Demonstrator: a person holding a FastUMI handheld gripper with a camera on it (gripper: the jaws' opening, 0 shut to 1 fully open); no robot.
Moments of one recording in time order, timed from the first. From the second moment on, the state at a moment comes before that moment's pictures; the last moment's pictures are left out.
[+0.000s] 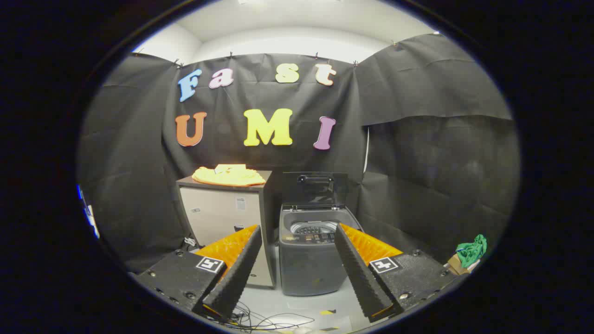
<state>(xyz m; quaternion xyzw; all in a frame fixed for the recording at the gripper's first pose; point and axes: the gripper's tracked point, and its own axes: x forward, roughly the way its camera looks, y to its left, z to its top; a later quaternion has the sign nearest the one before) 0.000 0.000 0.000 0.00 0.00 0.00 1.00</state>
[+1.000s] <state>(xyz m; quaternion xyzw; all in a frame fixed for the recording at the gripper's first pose) -0.014 -0.002 0.001 0.01 0.00 -0.02 1.00</state>
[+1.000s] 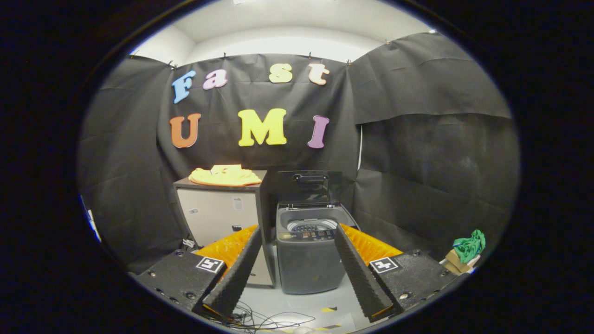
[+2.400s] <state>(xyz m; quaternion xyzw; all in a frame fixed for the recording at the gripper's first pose) 0.246 0.117 0.255 0.02 -0.02 0.06 1.00</state>
